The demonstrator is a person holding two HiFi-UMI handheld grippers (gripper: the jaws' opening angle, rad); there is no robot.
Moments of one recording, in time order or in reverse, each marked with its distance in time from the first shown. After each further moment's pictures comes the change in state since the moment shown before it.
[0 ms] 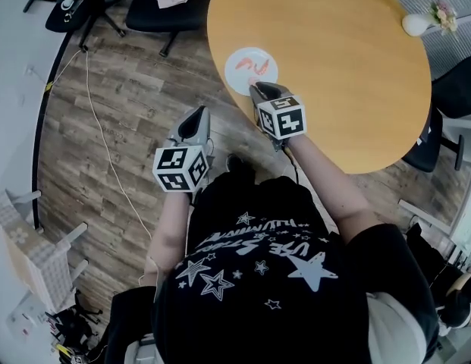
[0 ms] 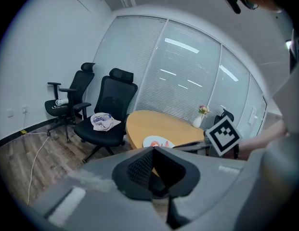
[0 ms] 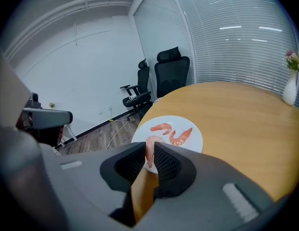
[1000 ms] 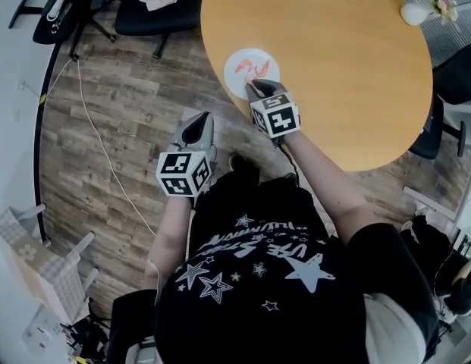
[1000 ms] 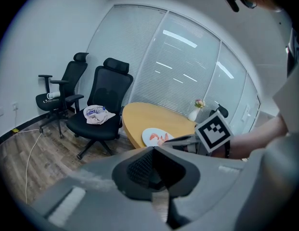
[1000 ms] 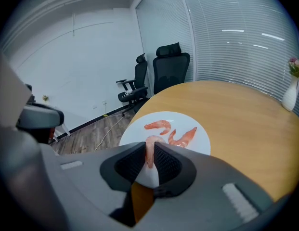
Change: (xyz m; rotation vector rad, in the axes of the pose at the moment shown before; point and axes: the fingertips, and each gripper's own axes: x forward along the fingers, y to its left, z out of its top) left arm 0.024 0.009 -0.017 0.007 0.093 -0.080; right arm 0.035 -0.011 -0.003 -0.037 0.043 -0.067
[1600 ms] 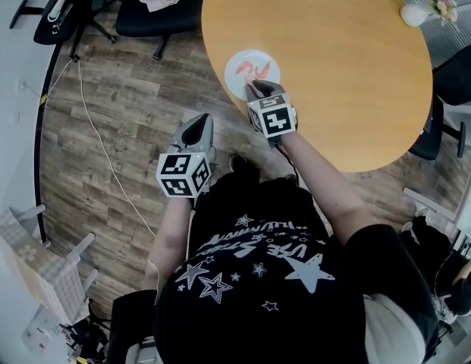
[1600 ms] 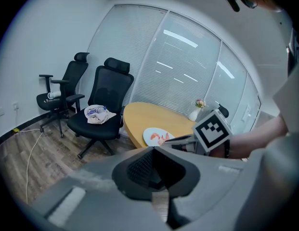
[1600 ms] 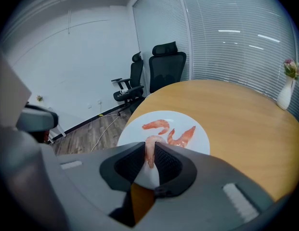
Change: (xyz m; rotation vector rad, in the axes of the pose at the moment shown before) left arm -0.001 0.002 -0.002 -0.002 0.003 0.005; right arm 0.003 -0.002 -0.001 0.021 0.018 -0.055
